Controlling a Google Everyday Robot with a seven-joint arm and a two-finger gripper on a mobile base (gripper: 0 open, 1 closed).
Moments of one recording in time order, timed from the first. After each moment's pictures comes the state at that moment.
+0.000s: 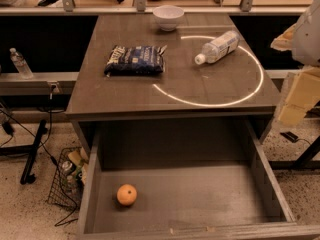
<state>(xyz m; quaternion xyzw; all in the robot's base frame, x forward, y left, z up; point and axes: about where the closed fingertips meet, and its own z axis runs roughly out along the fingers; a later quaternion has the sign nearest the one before) 0.438 -0.217 0.976 -0.60 0.78 -0.03 0.16</state>
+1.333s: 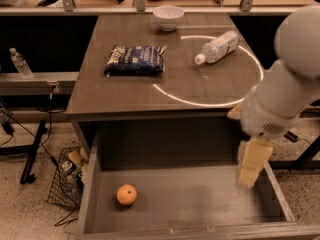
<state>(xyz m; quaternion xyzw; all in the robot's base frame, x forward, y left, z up) 0.411 -0.178 0.829 -0.64 0.76 0.06 0.08</state>
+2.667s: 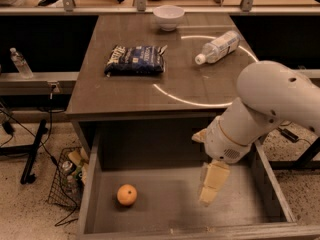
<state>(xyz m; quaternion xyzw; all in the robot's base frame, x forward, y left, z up) 0.400 -0.102 0.748 -0.66 0.73 0.17 0.11</state>
